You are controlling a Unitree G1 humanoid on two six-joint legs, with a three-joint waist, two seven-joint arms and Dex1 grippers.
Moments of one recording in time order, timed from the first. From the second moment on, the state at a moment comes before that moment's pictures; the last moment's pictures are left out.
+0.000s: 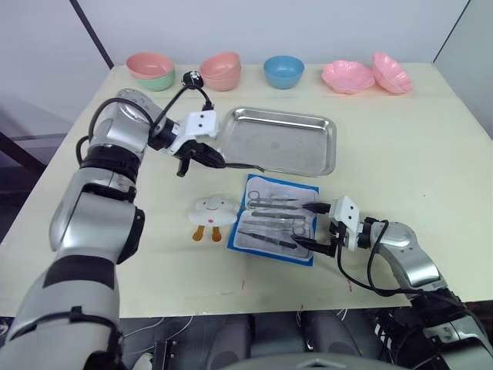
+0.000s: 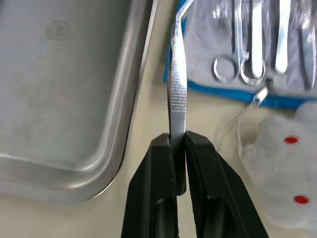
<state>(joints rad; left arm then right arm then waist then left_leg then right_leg) -1.25 0.72 -0.39 1.02 0.01 -0.07 -1.57 -0.23 -0.43 0.22 0.07 0.20 0.08 0.99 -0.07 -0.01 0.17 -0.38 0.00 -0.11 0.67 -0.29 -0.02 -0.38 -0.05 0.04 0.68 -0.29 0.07</state>
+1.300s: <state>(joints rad) -1.14 0.30 -0.01 1.08 0.00 0.39 -0.31 -0.24 -0.43 0.23 0.08 0.20 0.08 1.00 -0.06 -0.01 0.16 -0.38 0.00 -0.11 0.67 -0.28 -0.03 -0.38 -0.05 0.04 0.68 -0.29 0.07</state>
